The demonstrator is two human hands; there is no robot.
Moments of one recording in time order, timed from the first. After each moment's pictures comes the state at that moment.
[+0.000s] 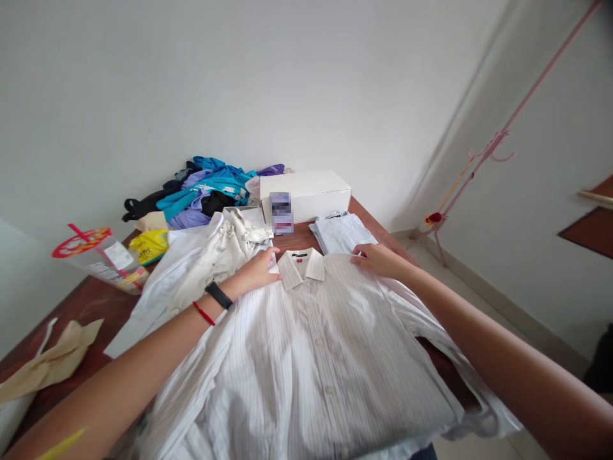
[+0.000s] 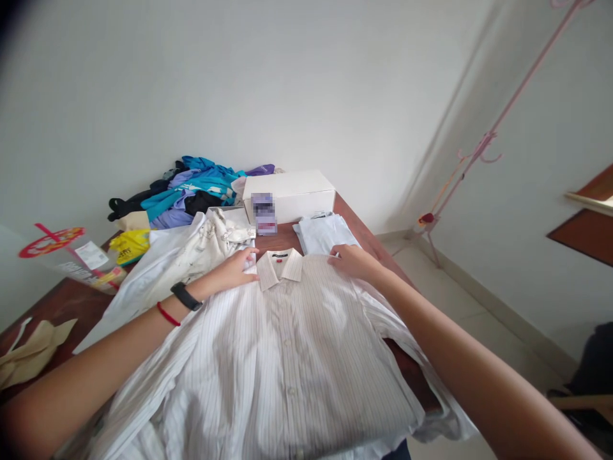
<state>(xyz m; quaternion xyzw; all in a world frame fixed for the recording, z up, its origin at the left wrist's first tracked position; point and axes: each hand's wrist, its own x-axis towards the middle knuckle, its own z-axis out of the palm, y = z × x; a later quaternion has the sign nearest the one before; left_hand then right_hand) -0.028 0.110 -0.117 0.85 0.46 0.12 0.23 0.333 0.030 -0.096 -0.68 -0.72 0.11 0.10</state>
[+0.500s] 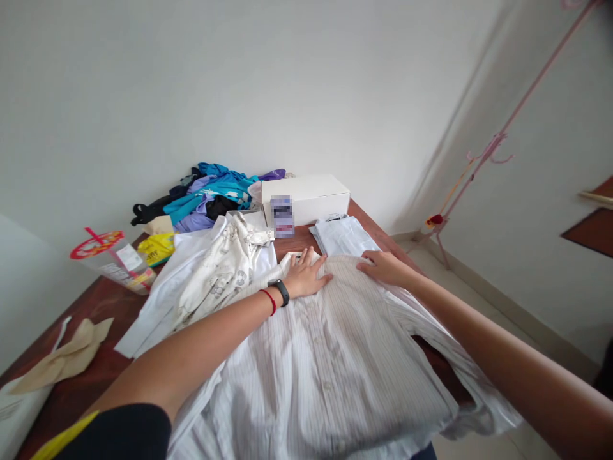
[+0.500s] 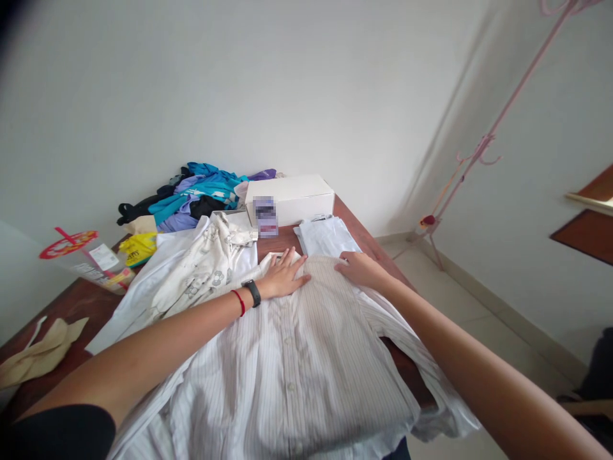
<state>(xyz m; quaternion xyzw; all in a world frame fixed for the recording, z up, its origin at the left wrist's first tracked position) 0.087 0.081 -0.138 0.91 0.40 0.02 0.15 0.346 0.008 -0.107 -0.70 -0.70 0.11 0.11</state>
